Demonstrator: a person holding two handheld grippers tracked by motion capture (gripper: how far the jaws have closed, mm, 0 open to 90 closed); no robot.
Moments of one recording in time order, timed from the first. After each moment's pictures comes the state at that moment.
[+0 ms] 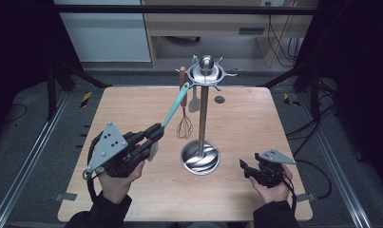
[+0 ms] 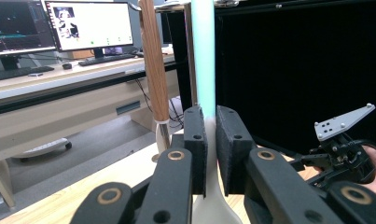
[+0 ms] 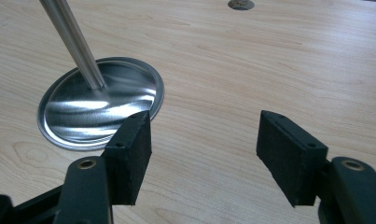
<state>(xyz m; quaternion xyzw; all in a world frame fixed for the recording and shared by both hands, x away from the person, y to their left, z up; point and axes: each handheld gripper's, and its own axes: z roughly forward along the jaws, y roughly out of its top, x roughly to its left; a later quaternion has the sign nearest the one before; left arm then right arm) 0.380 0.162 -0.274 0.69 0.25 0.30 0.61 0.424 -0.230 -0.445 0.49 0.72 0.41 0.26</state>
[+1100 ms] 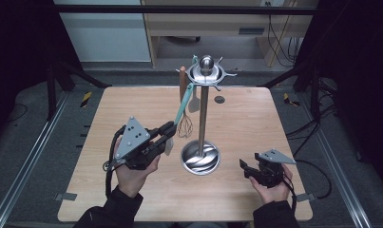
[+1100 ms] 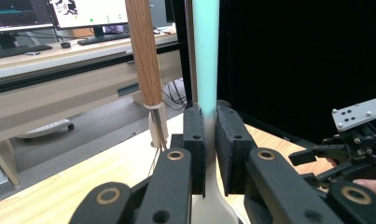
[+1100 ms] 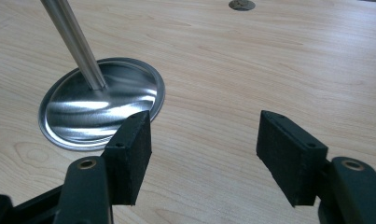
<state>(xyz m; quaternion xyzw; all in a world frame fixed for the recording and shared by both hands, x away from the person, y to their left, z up) 0.403 0.133 -0.287 0.71 0.27 0.29 0.58 0.424 -0.230 -0.445 0.49 0.72 0.41 0.26</state>
